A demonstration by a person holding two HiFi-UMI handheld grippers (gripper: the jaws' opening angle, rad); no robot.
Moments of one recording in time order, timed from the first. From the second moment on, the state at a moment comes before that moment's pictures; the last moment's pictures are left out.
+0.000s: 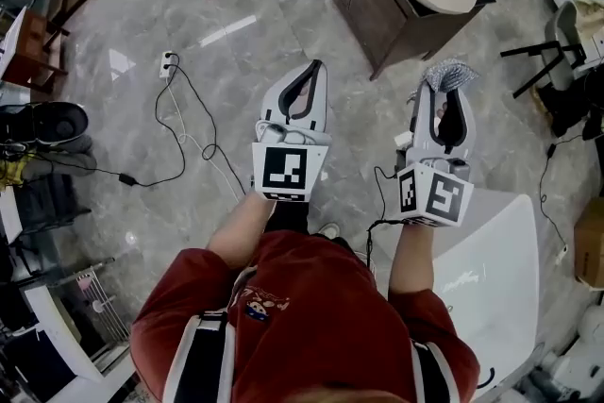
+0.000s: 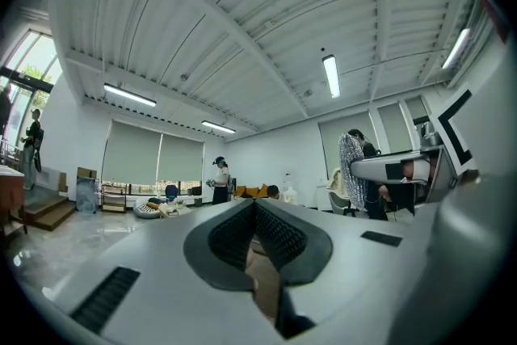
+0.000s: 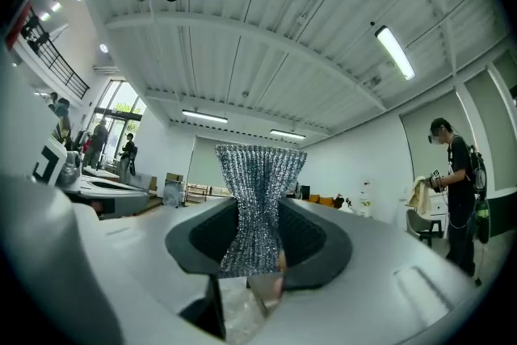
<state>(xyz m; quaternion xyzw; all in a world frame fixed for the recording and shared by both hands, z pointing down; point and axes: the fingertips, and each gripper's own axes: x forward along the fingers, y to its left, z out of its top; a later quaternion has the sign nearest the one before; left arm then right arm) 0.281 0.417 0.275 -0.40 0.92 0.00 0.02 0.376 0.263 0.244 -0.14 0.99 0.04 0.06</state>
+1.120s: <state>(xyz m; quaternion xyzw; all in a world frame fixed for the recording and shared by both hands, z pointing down) 0.089 0.370 0.230 -0.47 0.88 0.03 0.06 0.208 0.250 0.222 -0.20 0.98 0.06 0.07</state>
